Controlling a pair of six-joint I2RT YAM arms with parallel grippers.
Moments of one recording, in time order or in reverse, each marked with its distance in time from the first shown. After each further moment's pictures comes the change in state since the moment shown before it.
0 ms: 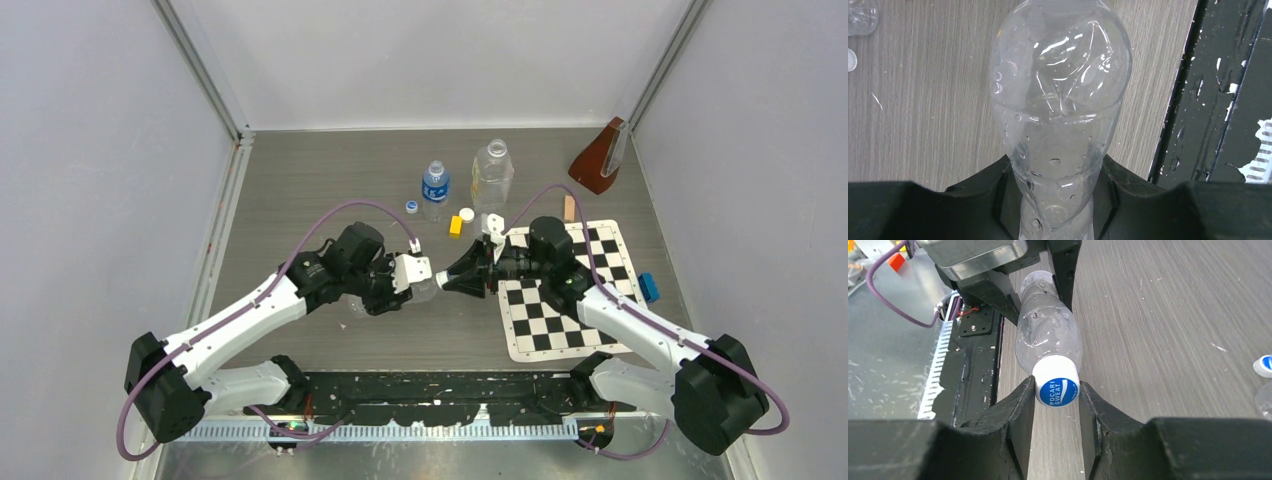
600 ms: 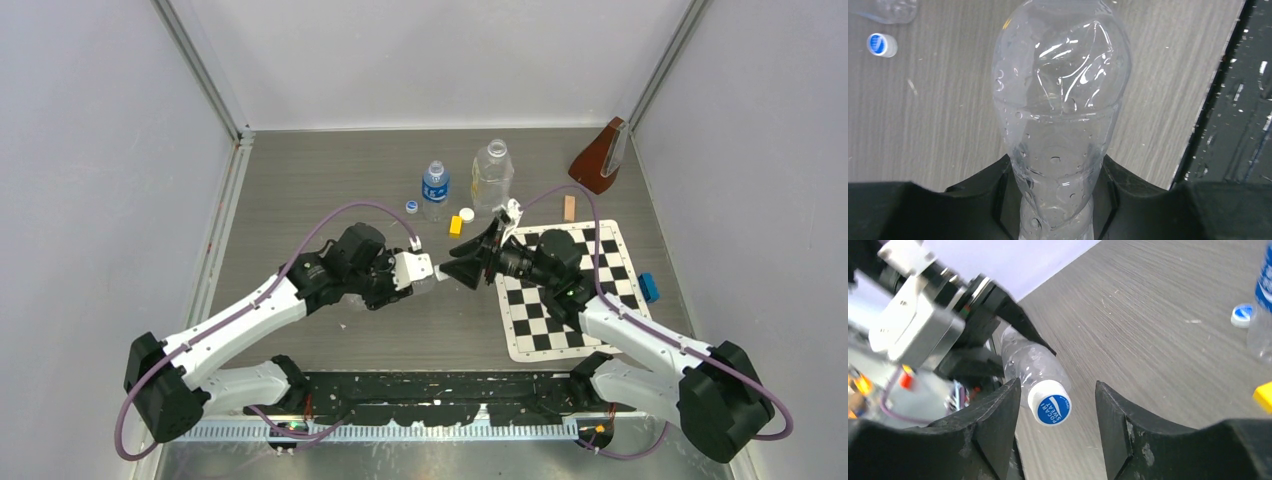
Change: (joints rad) left arm -0.011 -0.002 0.000 0.022 -0.101 0.004; right arm 0.018 -0.052 -0.094 0.230 0.284 0.351
